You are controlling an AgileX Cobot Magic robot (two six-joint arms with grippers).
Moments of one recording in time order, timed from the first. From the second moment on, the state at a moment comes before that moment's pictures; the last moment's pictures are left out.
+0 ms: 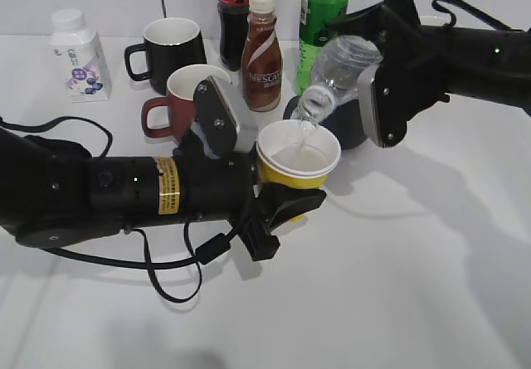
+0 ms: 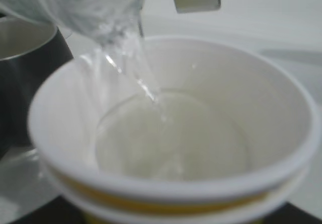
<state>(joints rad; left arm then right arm) -0.68 1.86 -0.75 0.73 -0.80 -0.30 0.29 1.74 -0.89 -0.84 -0.69 -1.08</state>
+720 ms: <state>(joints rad) -0.61 1.86 -0.72 0.67 -0.91 -0.30 0.30 1.74 -0.89 -0.81 -0.74 -0.35</state>
